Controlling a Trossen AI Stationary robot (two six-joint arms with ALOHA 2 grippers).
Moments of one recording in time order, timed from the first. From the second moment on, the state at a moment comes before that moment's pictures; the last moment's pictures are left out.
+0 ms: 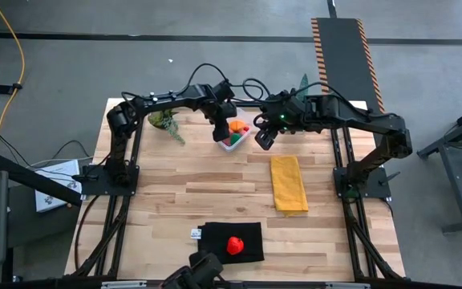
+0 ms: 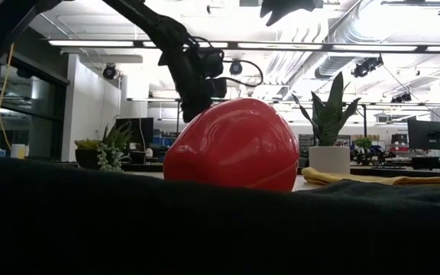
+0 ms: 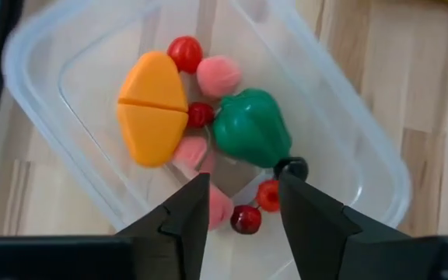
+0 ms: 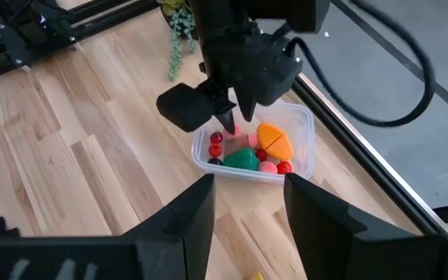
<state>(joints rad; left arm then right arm) 0.66 1.99 1.60 -0.80 0.26 0.32 -0.11 1.54 1.77 -1.08 0.33 0.34</state>
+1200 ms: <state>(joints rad) 0.67 1.86 2.25 -1.31 0.44 0.31 0.01 1.28 1.49 -0.98 0.51 0.42</state>
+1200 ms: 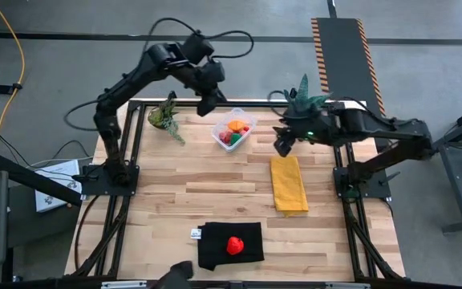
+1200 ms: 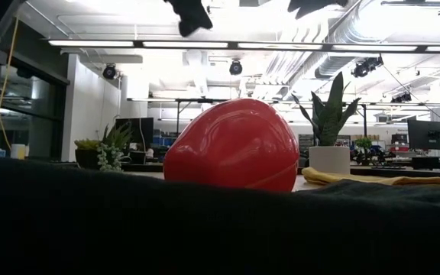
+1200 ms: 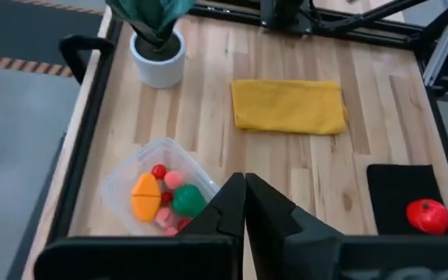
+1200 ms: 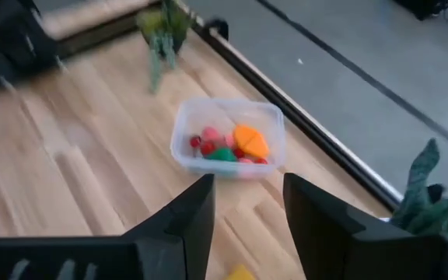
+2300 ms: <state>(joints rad) 0.67 1.00 1.72 -1.13 0.38 -0.06 0.17 1.14 0.88 0.12 0.36 0.58</state>
